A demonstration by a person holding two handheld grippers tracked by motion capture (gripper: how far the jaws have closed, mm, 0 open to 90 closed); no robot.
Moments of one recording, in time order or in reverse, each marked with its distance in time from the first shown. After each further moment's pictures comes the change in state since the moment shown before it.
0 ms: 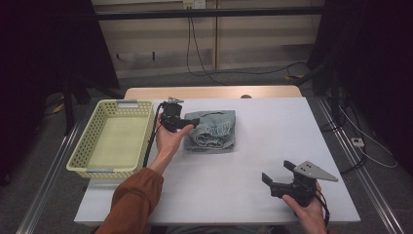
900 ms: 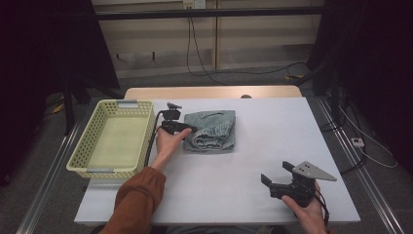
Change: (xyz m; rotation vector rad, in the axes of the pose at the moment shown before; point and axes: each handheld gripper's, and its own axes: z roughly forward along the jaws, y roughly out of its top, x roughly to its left) left arm 0.023 -0.025 0.031 0.223 -0.097 -0.209; right arm 0.001 -0.001 0.001 0.019 0.014 -0.007
